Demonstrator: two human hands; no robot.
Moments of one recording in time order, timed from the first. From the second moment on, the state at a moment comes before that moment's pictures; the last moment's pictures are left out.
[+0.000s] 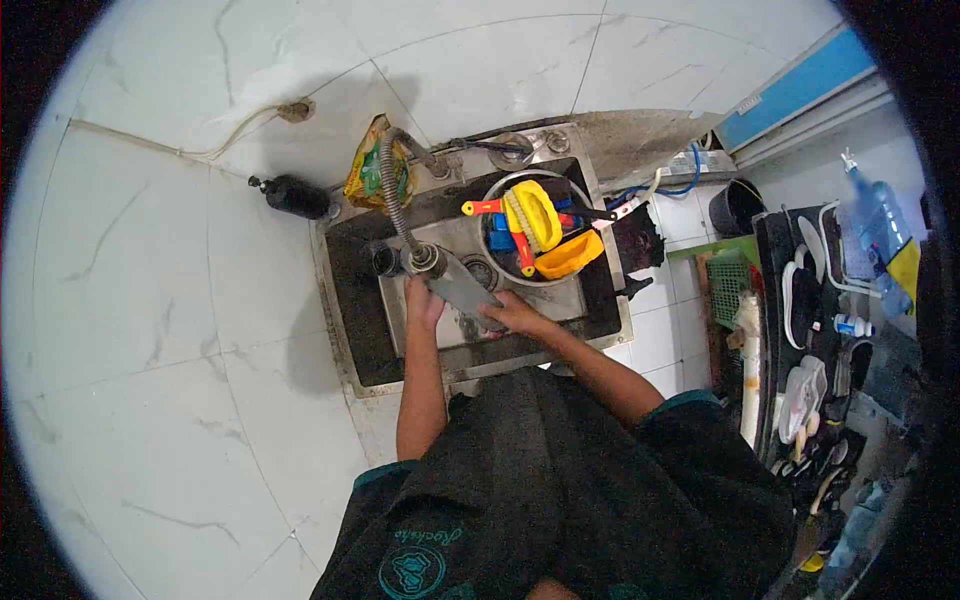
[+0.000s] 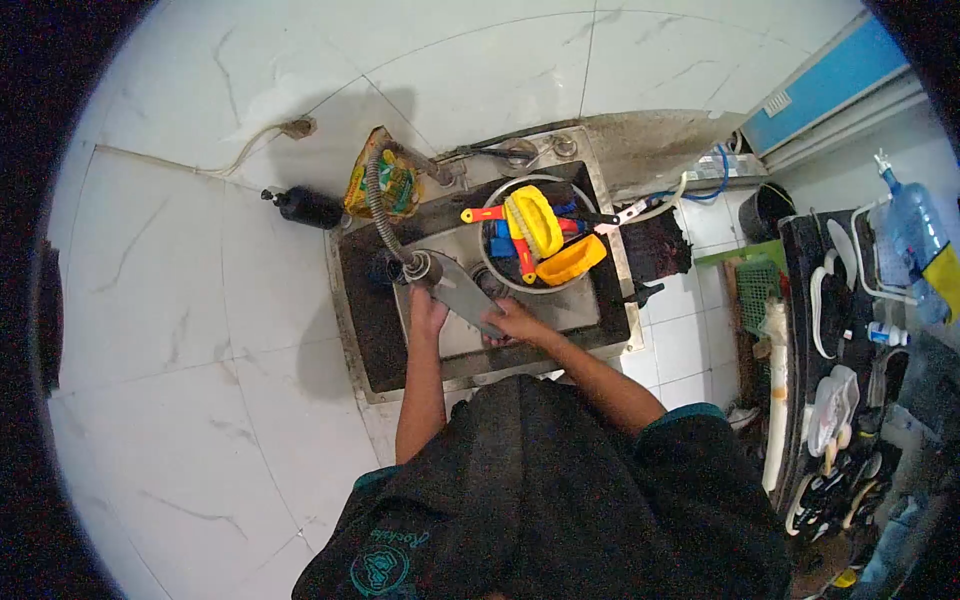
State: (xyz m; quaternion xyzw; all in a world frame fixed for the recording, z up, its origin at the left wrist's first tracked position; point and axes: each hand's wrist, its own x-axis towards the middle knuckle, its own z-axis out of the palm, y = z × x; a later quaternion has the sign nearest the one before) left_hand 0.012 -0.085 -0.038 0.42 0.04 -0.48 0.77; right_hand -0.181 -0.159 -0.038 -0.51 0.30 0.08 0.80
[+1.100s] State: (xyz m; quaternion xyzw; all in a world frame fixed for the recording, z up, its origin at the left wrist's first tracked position) left_hand 0.005 -0.089 -0.124 0.51 0.23 -0.36 0.75; right_hand -0.135 -0.121 -0.105 -0.65 0.53 0.01 0.55
